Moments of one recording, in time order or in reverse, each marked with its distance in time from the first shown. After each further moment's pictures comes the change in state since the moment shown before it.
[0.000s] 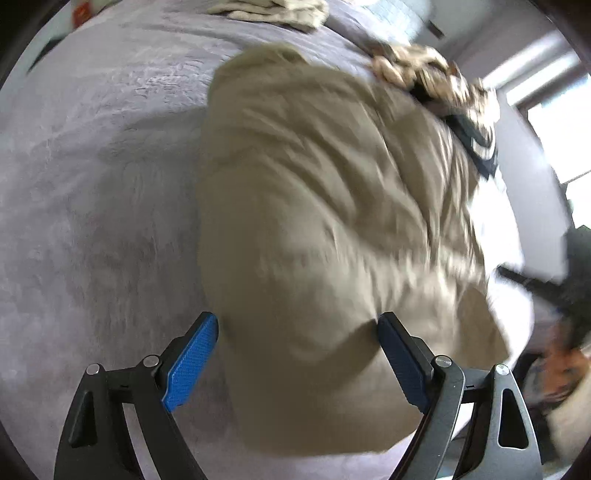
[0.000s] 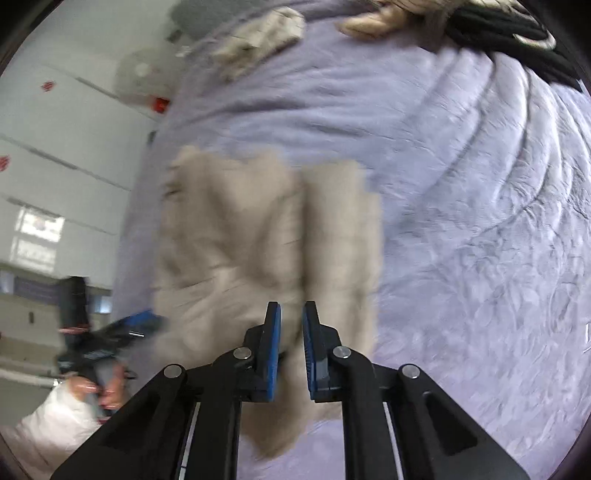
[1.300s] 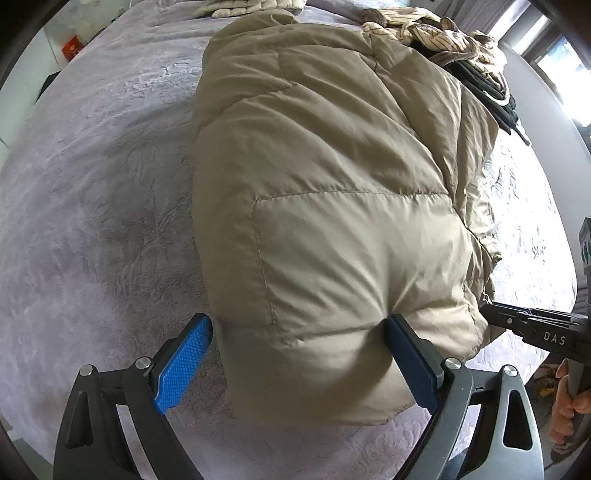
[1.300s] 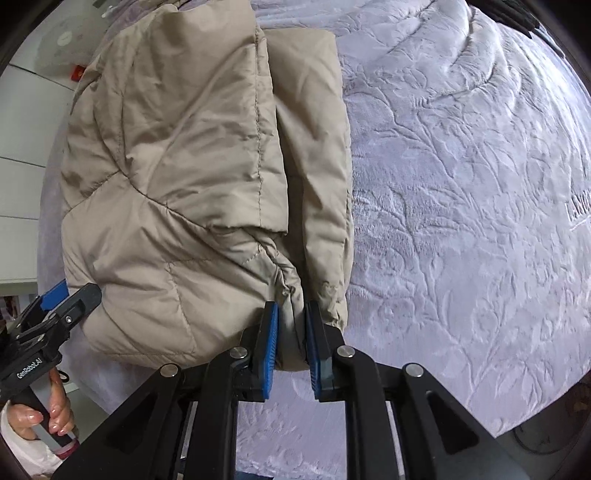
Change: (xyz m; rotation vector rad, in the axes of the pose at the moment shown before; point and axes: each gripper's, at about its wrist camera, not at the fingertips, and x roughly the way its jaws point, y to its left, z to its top) left arm 0.011 -0.039 -0.038 0.089 0.032 0.166; right arm 0.056 -0.005 -0.083 0.151 0.197 -0.328
